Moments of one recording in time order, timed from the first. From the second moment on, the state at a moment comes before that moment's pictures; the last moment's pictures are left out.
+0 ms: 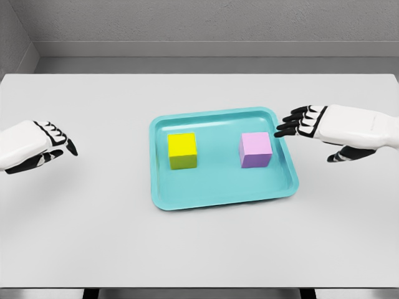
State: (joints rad) left arm -0.01 0.95 -0.07 -1.69 -0.39 -0.61 -0.28; right arm -0.63 -1.18 0.72 -1.75 0.14 -0.61 0.37
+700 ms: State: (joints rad) left arm -0.01 0.91 -0.08 -1.66 -0.45 -0.61 -0.28; right arm -0.73 -1.22 0.68 -1.74 0.22 -0.61 0.50
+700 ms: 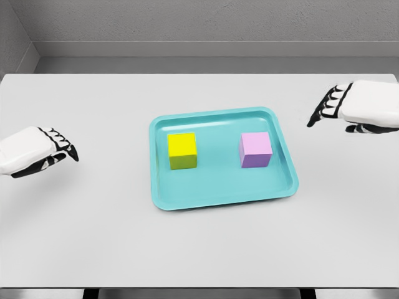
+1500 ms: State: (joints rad) left arm -0.11 0.87 -0.14 -1.56 -0.47 -0.61 -0.29; right arm -0.75 -1.00 0.74 -1.59 0.43 -0.61 0.61
